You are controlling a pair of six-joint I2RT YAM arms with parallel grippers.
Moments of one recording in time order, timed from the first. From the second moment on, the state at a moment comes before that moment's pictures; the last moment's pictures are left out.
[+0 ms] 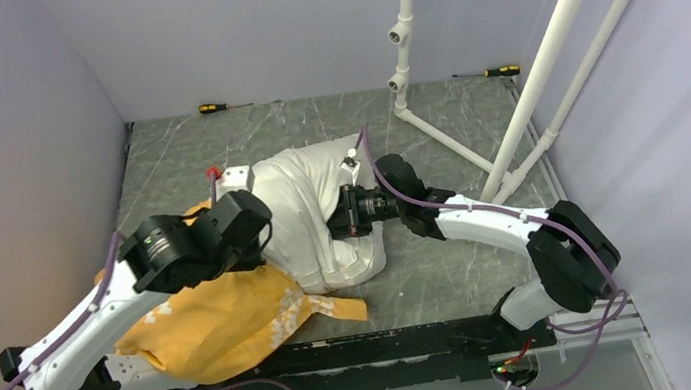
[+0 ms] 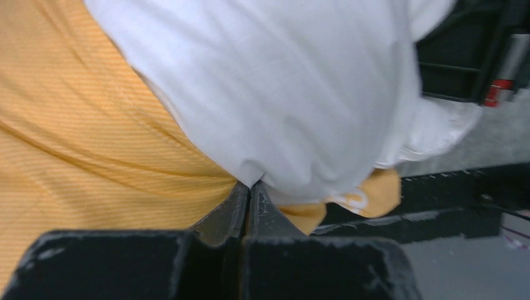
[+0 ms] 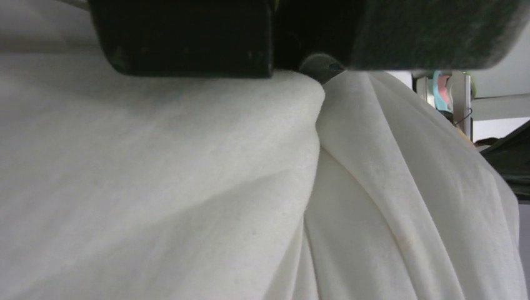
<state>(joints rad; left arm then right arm) -1.02 1.11 1.47 -1.45 -0.49 -0.88 0.73 1.47 0.83 0.21 -0.65 0.87</state>
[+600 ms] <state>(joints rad) -1.01 1.12 1.47 -1.20 -0.12 -0.56 0.74 1.29 0.83 -0.01 -0.54 0.81</state>
